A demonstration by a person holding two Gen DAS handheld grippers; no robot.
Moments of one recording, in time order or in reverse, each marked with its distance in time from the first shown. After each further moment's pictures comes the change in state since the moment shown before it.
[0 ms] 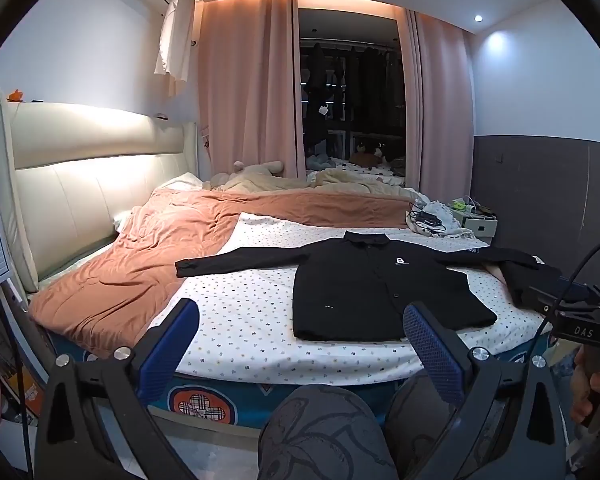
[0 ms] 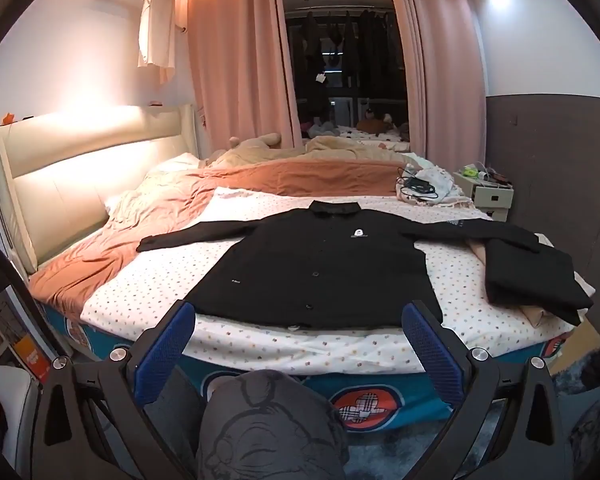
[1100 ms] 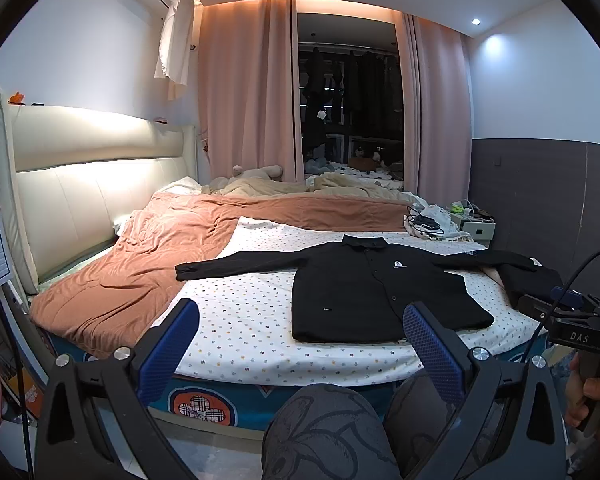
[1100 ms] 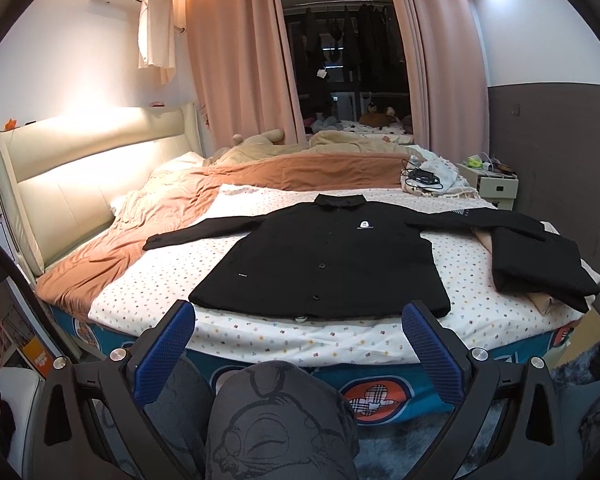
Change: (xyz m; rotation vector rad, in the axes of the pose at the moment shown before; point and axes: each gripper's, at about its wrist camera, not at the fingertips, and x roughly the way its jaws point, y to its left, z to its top) left arm -0.004 0.001 0.000 -0.002 -0.013 -0.003; right arm -0.008 -0.011 -0.002 0.030 0.000 0.026
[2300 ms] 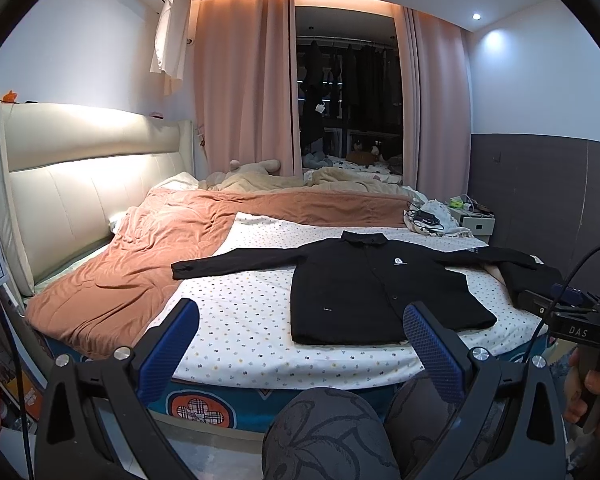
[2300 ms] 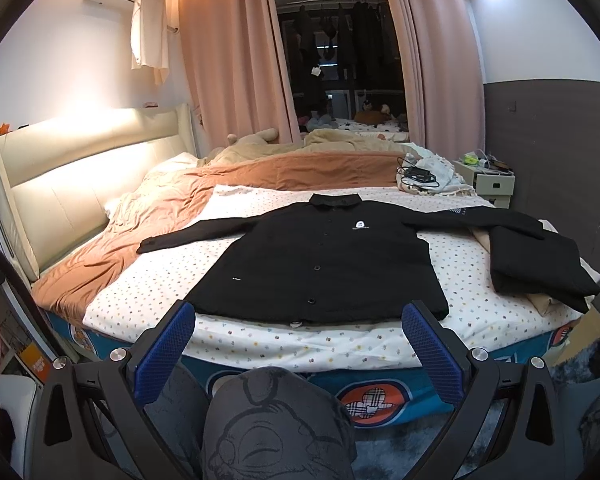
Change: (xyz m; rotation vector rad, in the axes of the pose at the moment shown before) left arm 0.022 0.000 0.006 0.007 0.025 -0.011; right arm 0.019 -0.002 0.005 0.017 0.010 -0.012
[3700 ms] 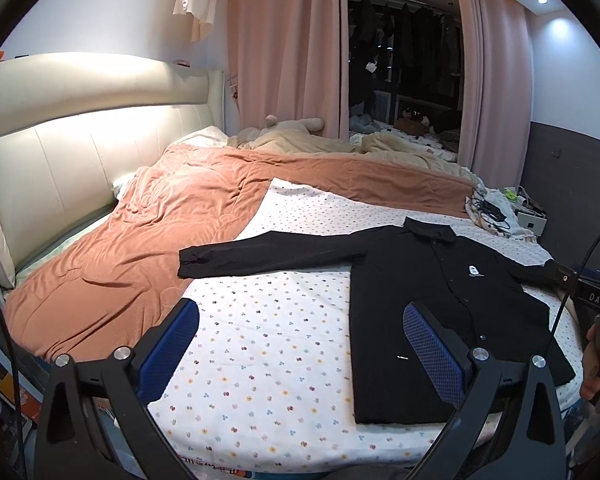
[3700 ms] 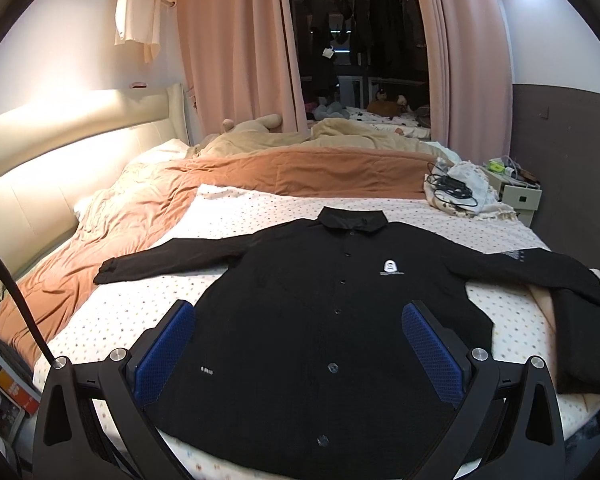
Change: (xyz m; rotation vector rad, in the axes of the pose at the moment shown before) left arm 0.226 0.085 0.050 -0.100 0.164 0.112; right arm 0.220 0.017 0.104 -0.058 0.064 0.000
